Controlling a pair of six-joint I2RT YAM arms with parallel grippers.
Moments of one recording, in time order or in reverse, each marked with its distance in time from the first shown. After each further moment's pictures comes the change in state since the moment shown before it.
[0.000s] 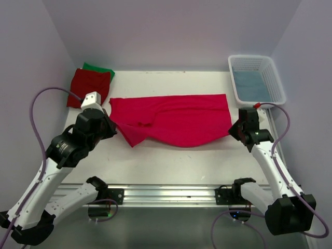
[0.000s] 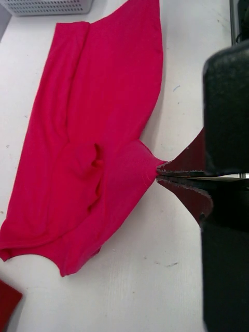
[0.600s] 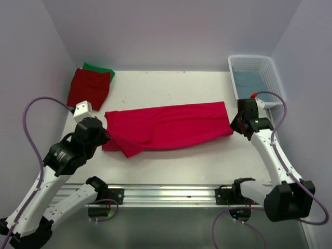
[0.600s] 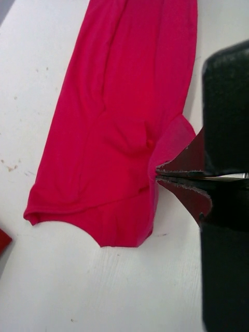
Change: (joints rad) left arm 0.000 -0.127 -0.029 -0.119 -0.136 -0.092; right arm 0.000 0.082 0.167 -0.105 0.050 -0.161
